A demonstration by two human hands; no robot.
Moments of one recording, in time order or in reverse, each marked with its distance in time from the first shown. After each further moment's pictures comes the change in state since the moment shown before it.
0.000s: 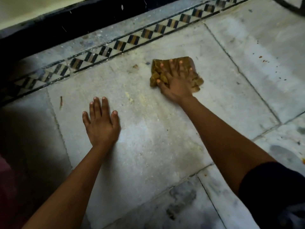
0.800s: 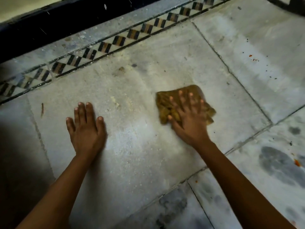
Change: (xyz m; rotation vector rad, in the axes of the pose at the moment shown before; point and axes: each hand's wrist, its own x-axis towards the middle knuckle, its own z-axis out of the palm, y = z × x) left_hand 0.000 0.005 -0.006 -0.021 -0.042 -0.008; right_hand -0.113 0.045 0.017 0.056 0.119 -0.027
